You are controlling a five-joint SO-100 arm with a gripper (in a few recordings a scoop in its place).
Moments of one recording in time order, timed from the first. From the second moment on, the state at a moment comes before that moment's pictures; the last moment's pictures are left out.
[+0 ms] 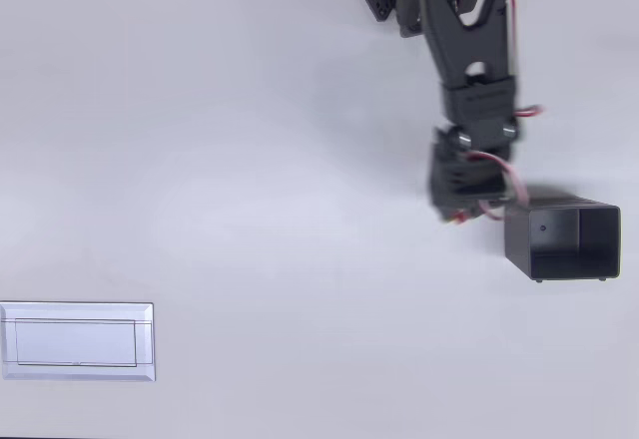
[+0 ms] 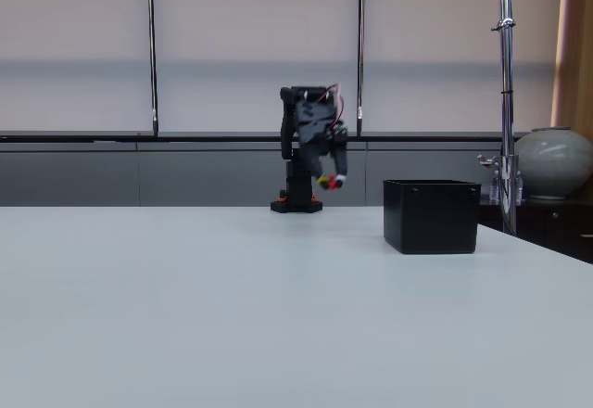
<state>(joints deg) -21.4 69.1 79.4 66.4 -15.8</state>
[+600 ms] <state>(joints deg) -33.8 113.2 127.4 67.9 -23.1</state>
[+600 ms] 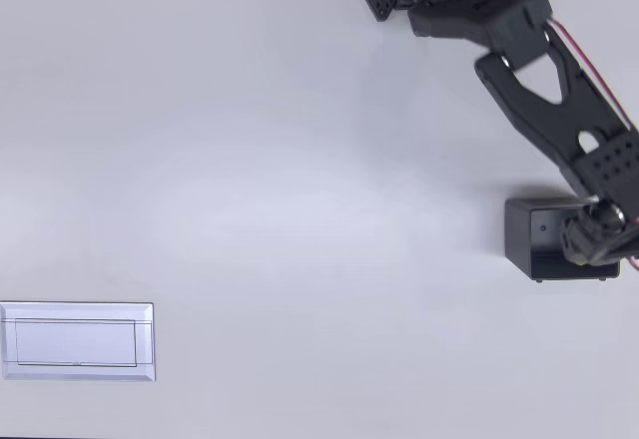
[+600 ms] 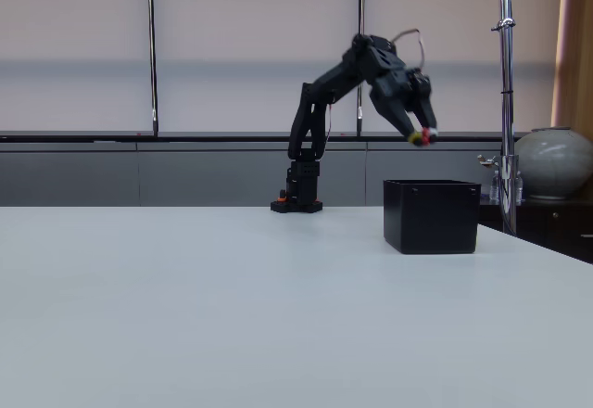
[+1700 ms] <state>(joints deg) -34.1 91.3 78.5 26.5 -7.5</state>
